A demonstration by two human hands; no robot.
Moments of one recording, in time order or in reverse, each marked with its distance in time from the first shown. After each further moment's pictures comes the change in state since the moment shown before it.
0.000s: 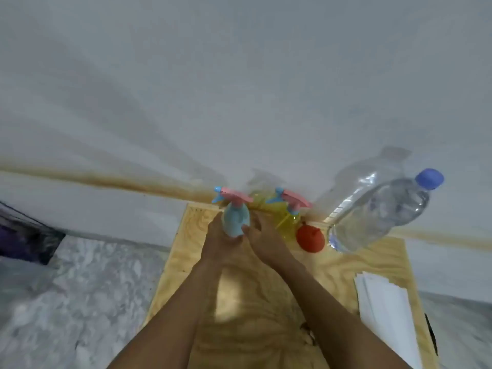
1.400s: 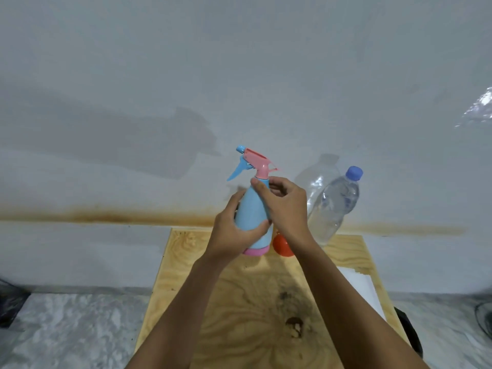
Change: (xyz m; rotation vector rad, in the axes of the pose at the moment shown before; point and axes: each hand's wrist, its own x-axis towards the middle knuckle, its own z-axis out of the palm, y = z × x) left_hand -0.067 0.144 -0.038 -0.242 -0.265 0.407; right_hand -0.077 -0.118 -0.087 0.309 0.564 -0.197
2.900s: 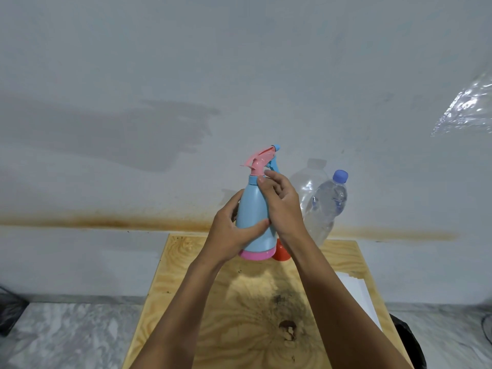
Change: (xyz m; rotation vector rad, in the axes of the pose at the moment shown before) left_hand -0.018 0.045 0.008 -0.096 -0.049 0.010; right_hand -0.015 -0.017 -0.021 0.256 -0.095 0.059
